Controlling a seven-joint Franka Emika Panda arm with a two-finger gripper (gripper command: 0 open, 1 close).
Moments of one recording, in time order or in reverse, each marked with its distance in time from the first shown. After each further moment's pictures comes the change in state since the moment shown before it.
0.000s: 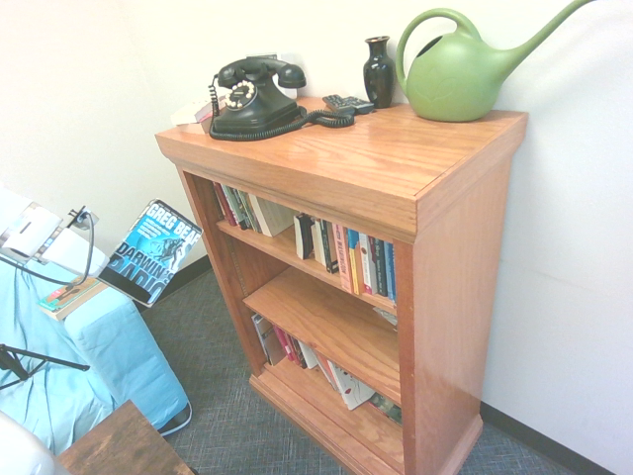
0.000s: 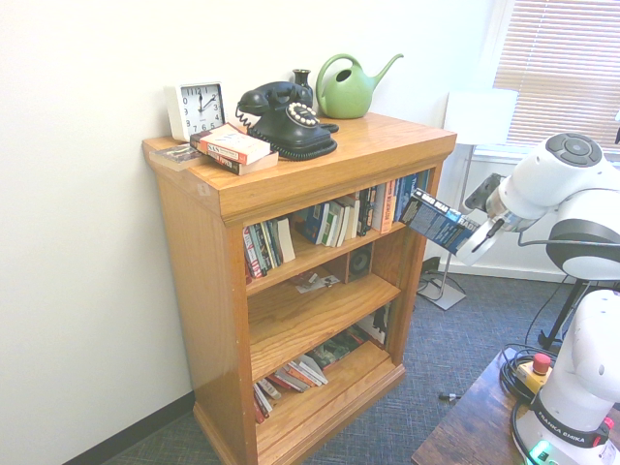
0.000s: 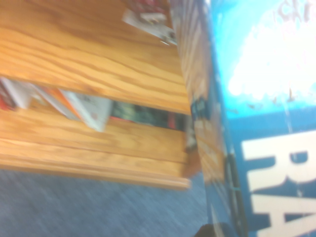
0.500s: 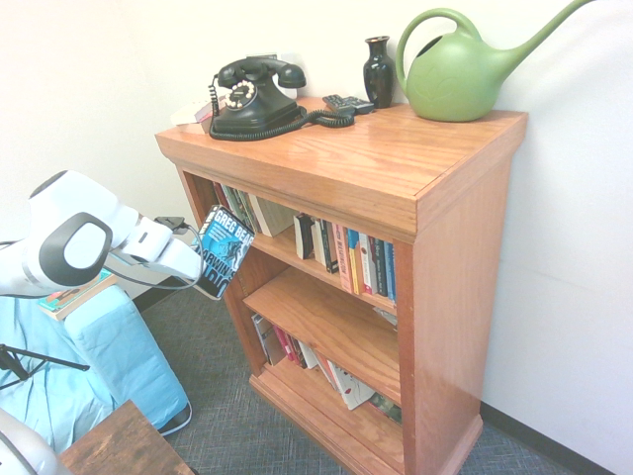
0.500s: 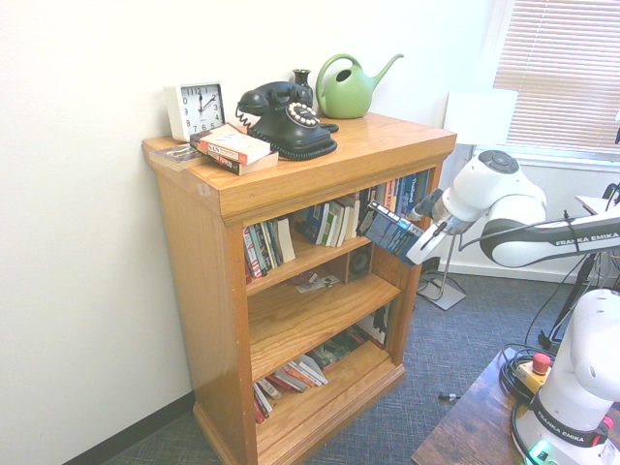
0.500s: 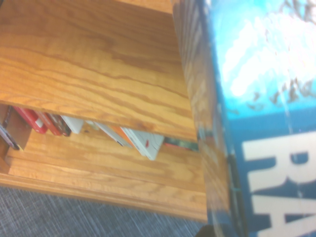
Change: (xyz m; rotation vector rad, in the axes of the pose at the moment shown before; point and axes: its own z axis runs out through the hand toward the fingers) arm 0.046 -0.048 0.133 0.142 -0.113 -0.047
